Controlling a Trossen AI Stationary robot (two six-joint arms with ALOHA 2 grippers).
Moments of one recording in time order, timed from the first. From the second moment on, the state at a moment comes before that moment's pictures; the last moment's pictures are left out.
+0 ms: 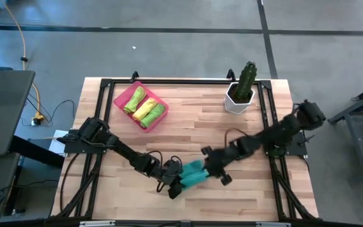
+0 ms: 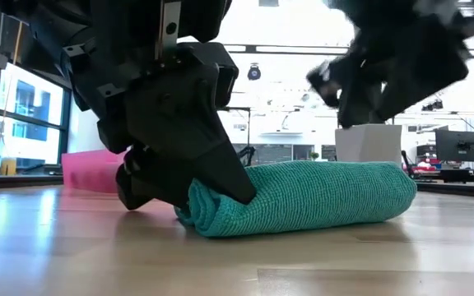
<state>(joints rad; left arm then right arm) -0.36 2.03 0.98 0.27 -0.10 -0.92 0.35 1.57 0.84 -0.09 -0.17 -0.15</state>
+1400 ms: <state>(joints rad) -0.35 2.03 0.97 0.27 -0.08 -0.93 0.50 1.81 0.84 0.06 0.33 -0.17</state>
